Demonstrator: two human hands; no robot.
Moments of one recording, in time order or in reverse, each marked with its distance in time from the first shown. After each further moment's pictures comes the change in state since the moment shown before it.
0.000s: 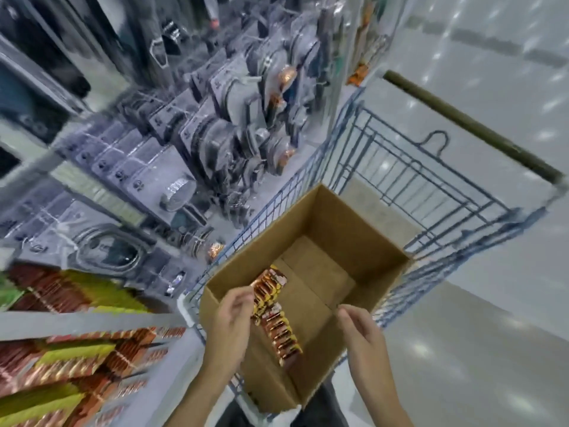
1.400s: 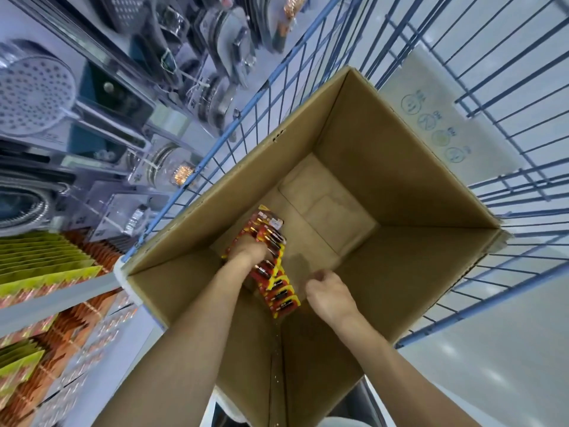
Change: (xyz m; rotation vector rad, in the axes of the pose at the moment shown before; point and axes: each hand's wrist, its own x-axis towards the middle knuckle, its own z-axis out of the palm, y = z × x) left_hand 0.225 -0.153 0.123 0.488 -0.216 -0.693; right_hand 0.191 0.094 0.082 -0.607 -0.411 0.482
